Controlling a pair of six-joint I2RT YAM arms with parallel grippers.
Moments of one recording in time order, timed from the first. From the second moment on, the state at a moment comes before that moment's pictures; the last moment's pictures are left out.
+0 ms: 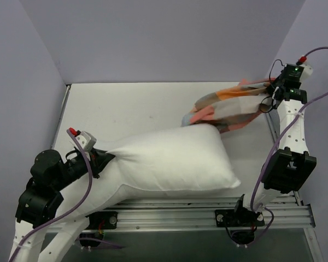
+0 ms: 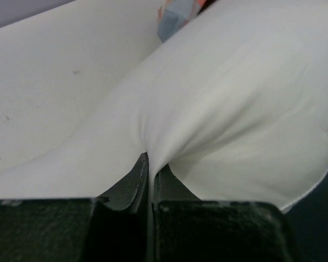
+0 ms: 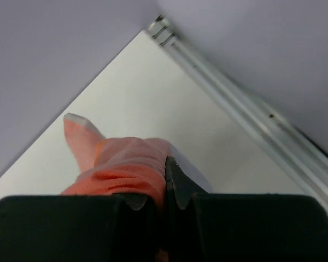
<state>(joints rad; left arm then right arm) -0.35 0.51 1.04 -0.75 0.41 -0.07 -0.27 1.64 1.64 -0.54 0.10 0.47</state>
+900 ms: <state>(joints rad) -0.33 1.31 1.61 -0.69 -0.45 -0.07 -0.18 1.60 1.91 -0.41 0.08 0.39</state>
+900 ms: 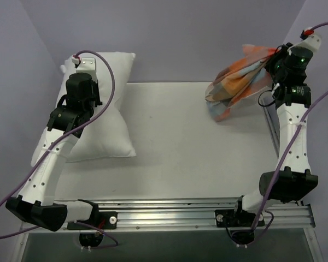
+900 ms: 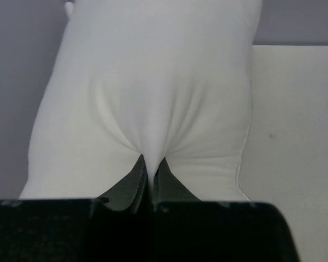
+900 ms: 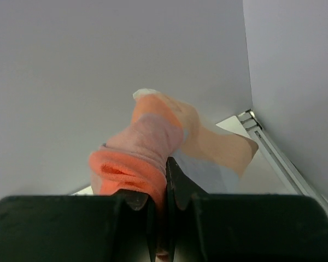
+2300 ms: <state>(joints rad) -0.33 0.74 1.57 -0.79 -0.37 -0.27 -0.07 0.77 1.35 -0.66 0.26 0.41</state>
